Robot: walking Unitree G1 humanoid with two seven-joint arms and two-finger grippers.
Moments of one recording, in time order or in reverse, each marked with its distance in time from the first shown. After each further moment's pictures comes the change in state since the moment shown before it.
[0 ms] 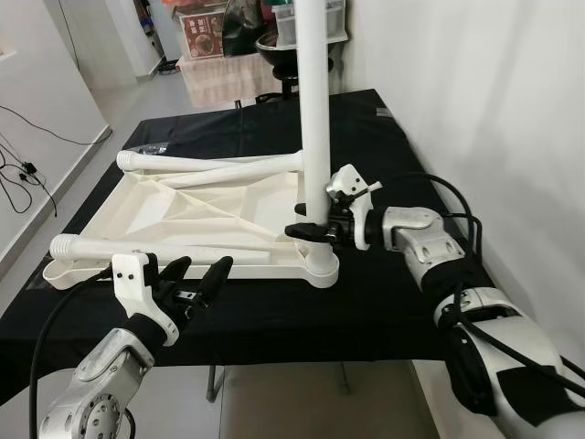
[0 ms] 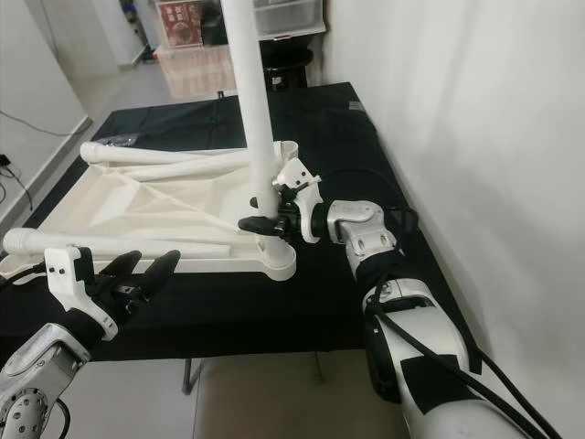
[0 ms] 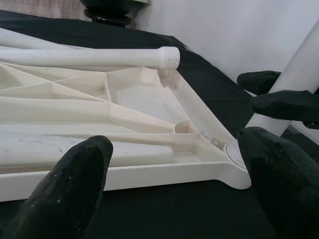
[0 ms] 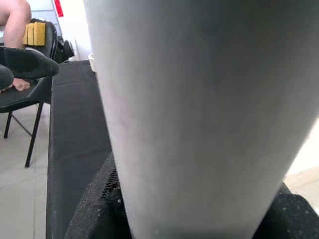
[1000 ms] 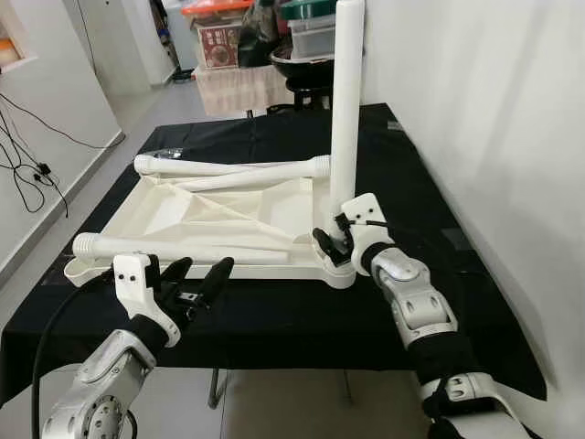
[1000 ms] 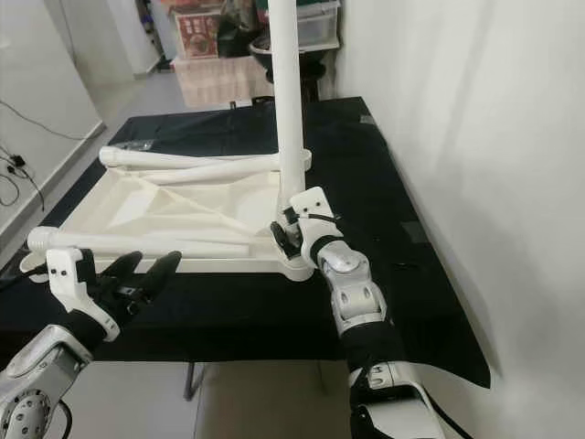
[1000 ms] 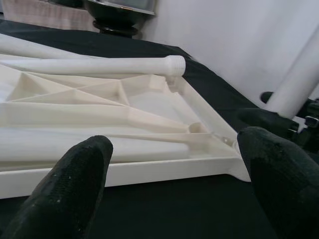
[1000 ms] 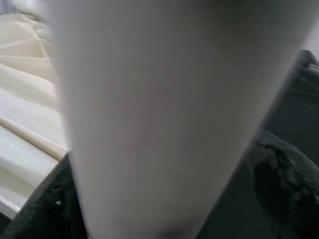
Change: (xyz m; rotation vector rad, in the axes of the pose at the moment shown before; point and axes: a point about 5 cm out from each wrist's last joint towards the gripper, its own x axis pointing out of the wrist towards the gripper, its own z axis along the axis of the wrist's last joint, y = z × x) left arm 0.002 -0.003 -0.002 0.004 -0.006 -0.009; right arm -0.022 0.019 -0.035 0.051 0.139 -0.843
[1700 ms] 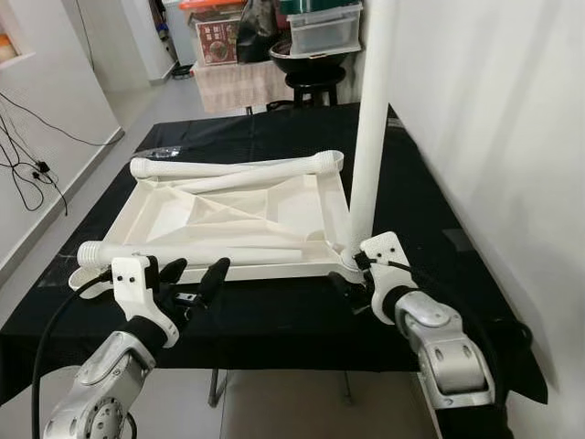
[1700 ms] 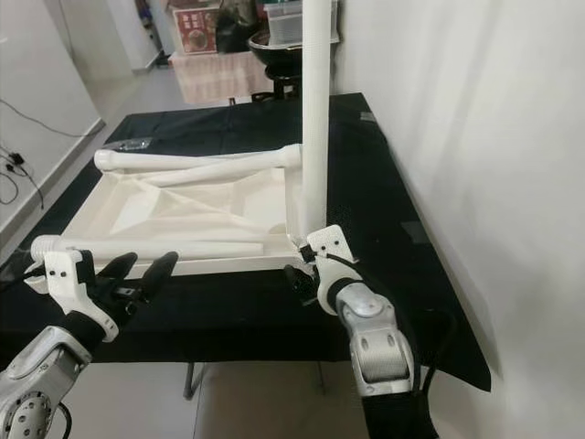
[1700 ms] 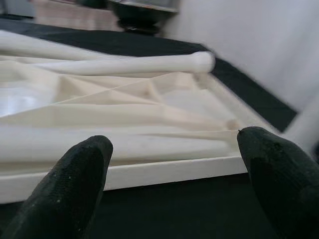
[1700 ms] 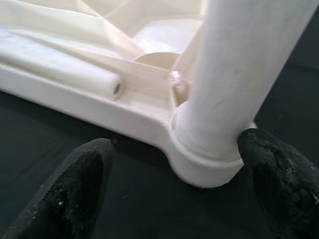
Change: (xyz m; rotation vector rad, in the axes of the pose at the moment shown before) left arm -0.007 0.011 -0.001 0.050 0.006 0.123; right arm -0.057 0.023 -0.029 0.090 0.168 0.161
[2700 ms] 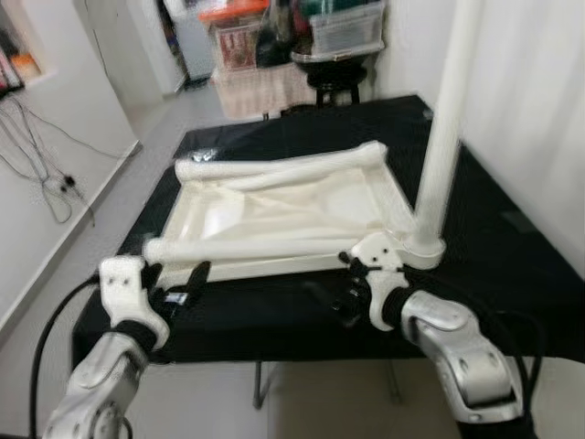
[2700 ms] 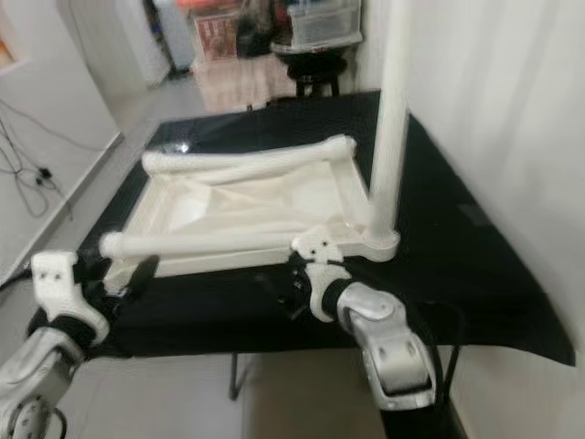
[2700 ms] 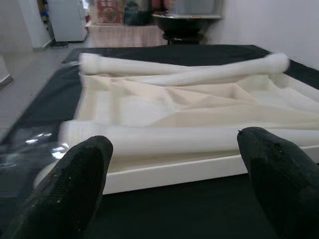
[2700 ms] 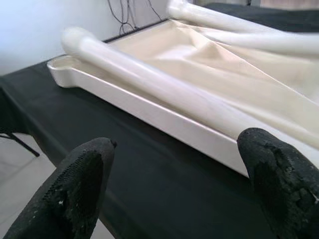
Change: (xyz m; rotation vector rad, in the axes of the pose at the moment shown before) left arm -0.002 0.005 0.004 0.109 -0.008 0.163; right arm -0.011 0.021 0.025 -0.044 -0.121 0.297
